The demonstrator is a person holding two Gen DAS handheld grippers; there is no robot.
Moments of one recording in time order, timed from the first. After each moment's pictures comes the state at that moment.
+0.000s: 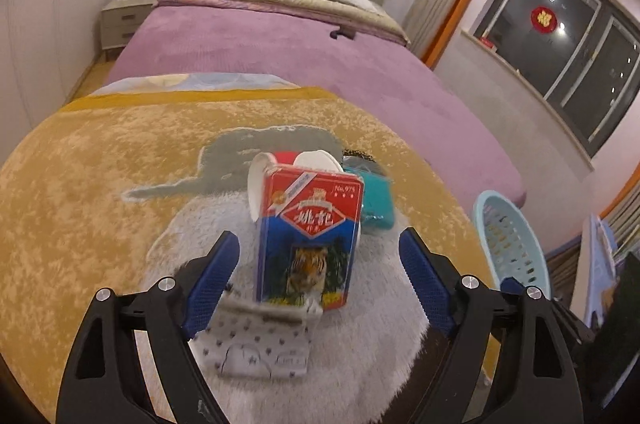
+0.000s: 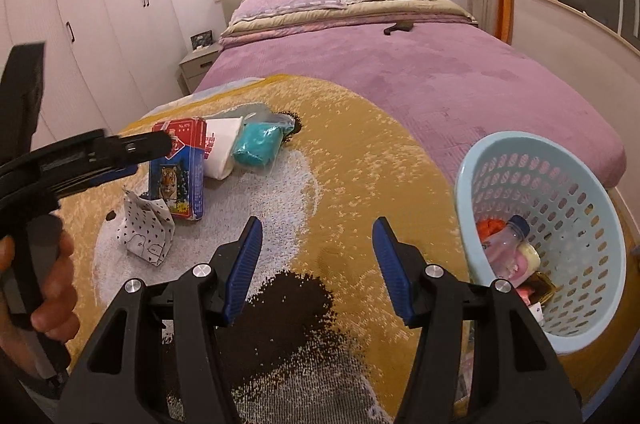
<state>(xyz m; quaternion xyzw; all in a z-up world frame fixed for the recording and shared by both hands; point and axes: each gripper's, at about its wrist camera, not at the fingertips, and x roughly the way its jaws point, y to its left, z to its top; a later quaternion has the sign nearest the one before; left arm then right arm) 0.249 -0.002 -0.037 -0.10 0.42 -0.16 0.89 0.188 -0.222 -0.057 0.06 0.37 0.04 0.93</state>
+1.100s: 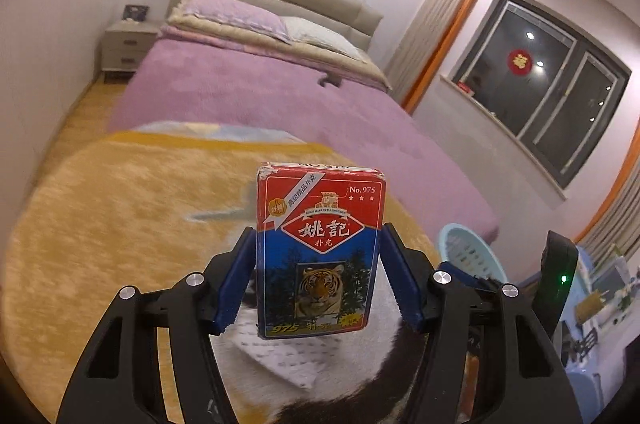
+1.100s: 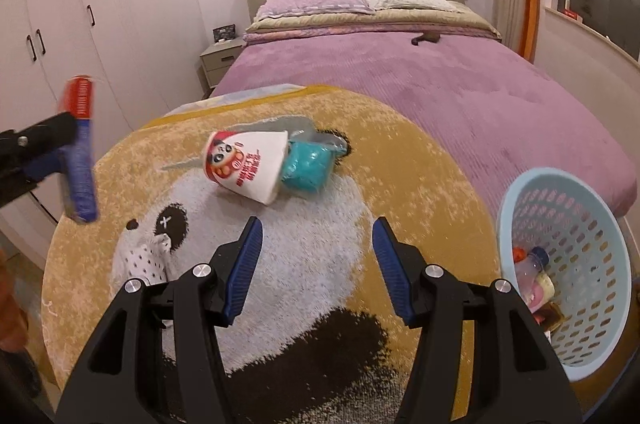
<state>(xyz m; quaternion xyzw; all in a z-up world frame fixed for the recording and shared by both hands) 0.181 0.074 0.024 -0.14 0.34 -0.18 0.91 0.209 -0.180 -0.041 0.03 0.37 0.08 0.93</state>
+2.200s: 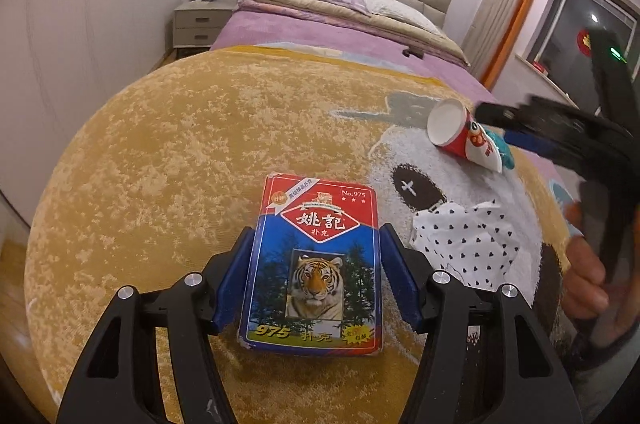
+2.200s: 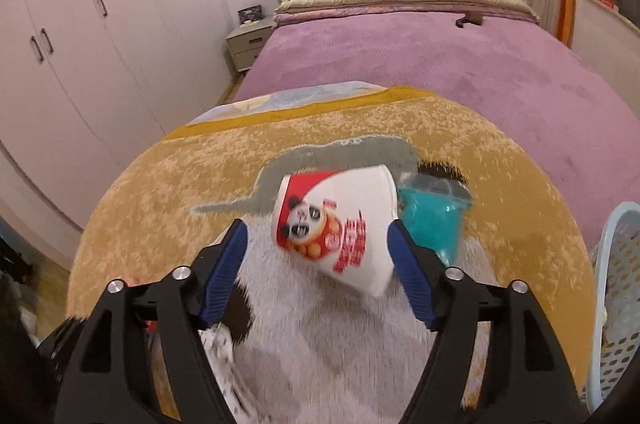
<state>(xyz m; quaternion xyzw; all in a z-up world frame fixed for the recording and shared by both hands) 0.154 0.121 -0.078 -0.11 0.39 -0.06 0.91 0.298 -0.102 -0.050 0.04 0.41 0.12 0.90</state>
